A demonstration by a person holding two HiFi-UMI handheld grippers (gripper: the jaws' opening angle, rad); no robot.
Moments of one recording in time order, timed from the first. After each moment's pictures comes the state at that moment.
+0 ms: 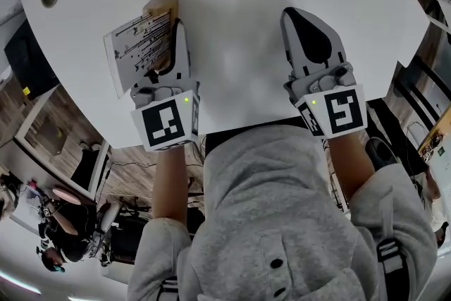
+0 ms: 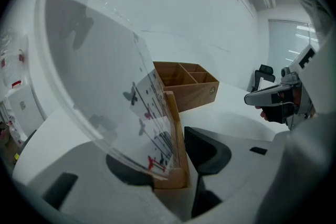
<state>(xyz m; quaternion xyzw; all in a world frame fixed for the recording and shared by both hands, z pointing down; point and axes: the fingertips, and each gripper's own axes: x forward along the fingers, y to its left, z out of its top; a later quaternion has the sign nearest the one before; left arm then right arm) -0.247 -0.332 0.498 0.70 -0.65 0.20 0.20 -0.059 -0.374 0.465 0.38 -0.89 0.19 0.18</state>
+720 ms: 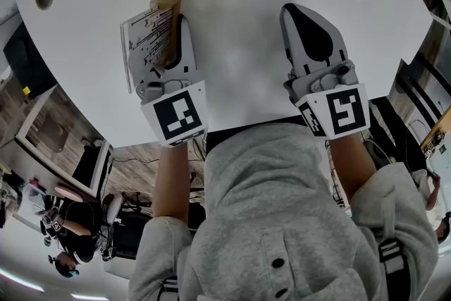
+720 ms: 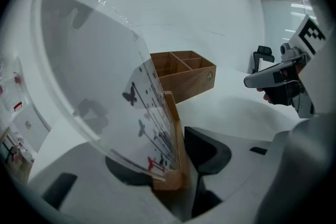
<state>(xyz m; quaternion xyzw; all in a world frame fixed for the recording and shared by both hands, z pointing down) -0.273 -0.333 0.522 0.69 -0.64 0.28 0.18 -0.095 -0.375 0.477 0.38 -0.88 0.21 0.19</state>
